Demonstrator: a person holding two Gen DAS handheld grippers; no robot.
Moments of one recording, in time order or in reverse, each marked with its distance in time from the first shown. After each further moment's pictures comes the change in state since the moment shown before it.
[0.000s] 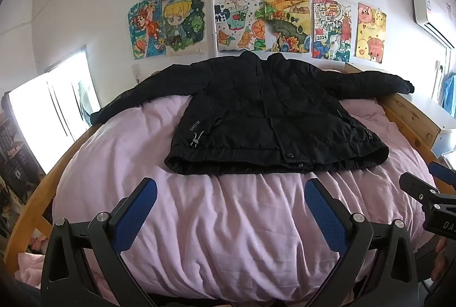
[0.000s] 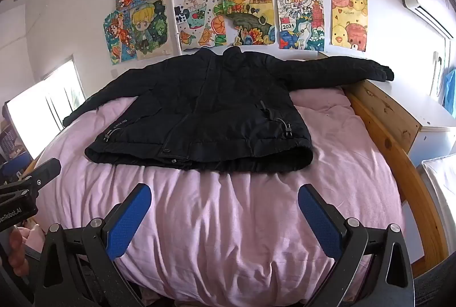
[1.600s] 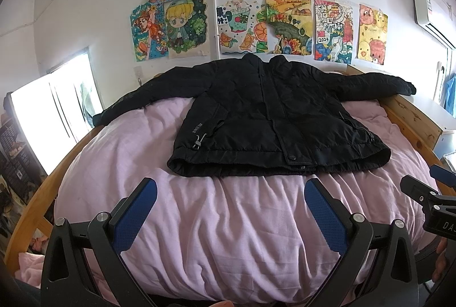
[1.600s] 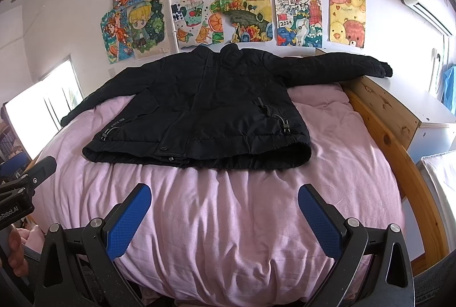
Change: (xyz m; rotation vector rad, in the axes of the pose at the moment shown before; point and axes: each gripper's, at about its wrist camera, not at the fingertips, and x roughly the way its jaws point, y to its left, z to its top) left arm 0.002 0.000 0.001 0.004 -0.003 0.002; right arm -0.002 -0.002 0.001 0.005 0.009 0.001
